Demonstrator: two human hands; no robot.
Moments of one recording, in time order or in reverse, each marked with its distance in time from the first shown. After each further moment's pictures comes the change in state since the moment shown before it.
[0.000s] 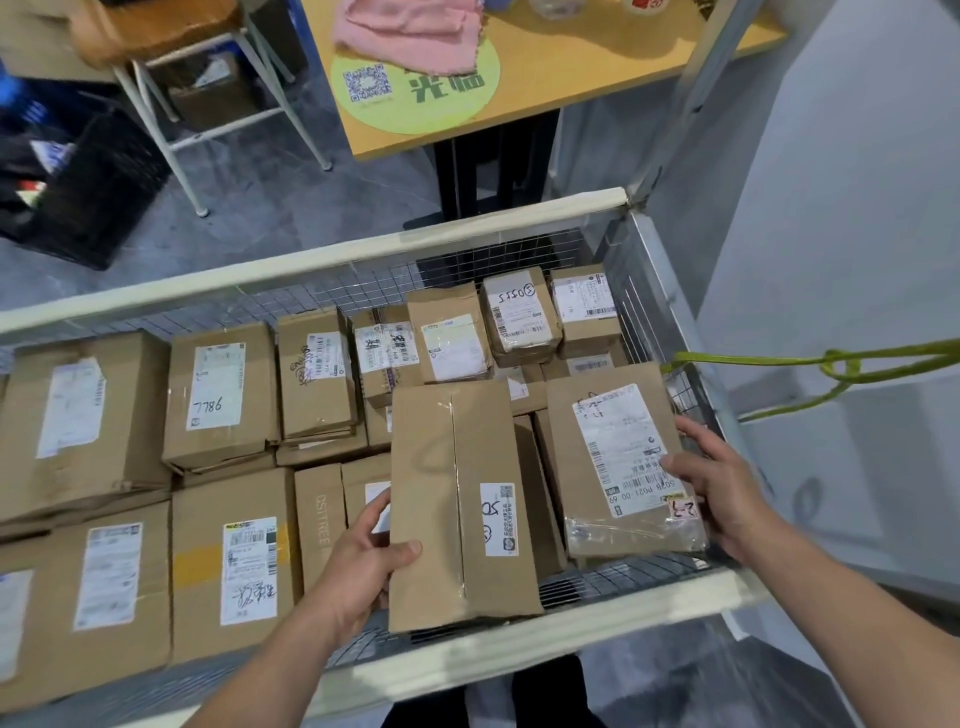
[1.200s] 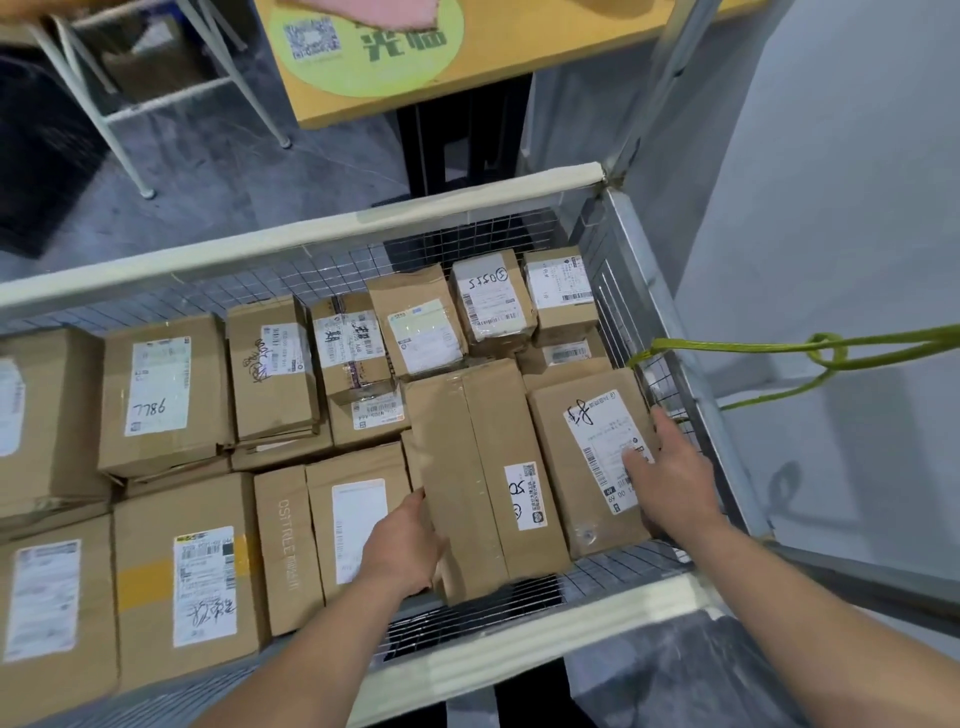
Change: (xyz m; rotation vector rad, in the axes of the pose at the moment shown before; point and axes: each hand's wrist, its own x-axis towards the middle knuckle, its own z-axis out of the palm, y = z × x) left_hand 0.045 0.002 0.066 0.787 0.063 0.056; right_hand -0.006 -0.001 0.030 -0.794 0.240 -0.168
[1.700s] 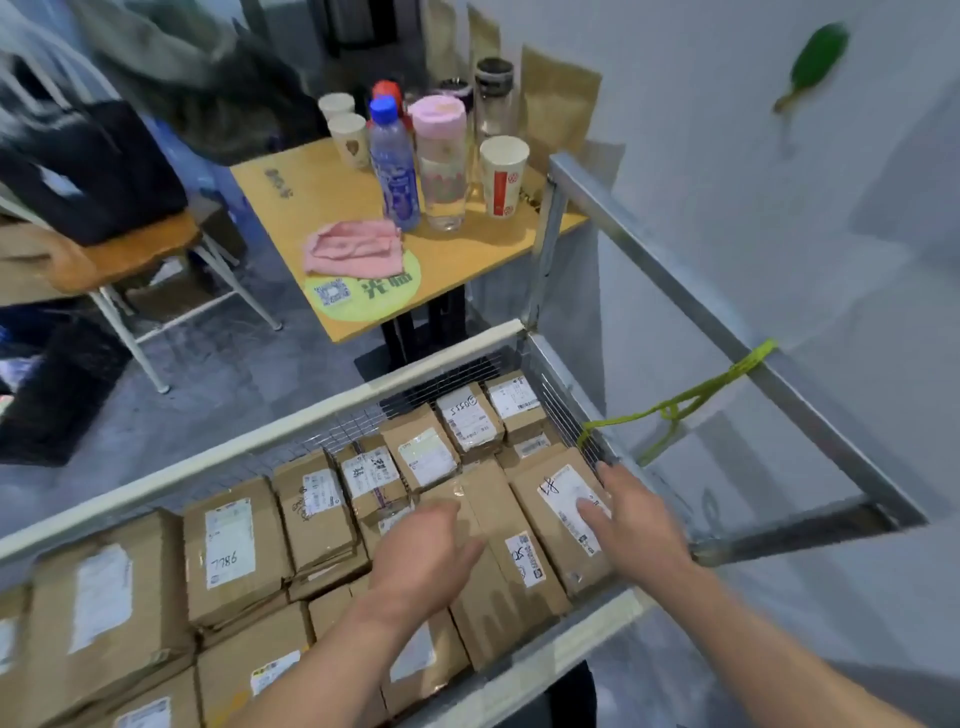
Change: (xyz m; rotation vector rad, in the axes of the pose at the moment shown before) left_hand -0.157 0.115 -0.121 0.640 0.211 0.563; right_hand -0.139 -0.093 -0.087 -0.133 0.055 -0.107
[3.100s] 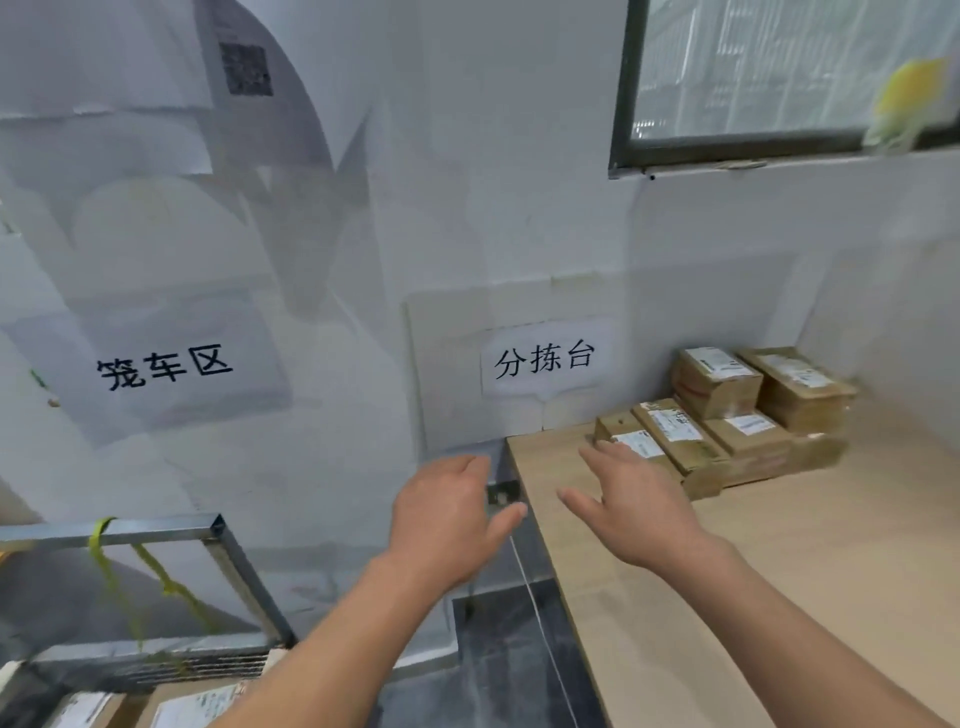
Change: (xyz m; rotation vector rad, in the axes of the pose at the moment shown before) left_hand -0.388 0.406 0.065 0.396 0.174 1.407; right_hand -0.569 0.247 -0.163 -0.037 0.762 0.686
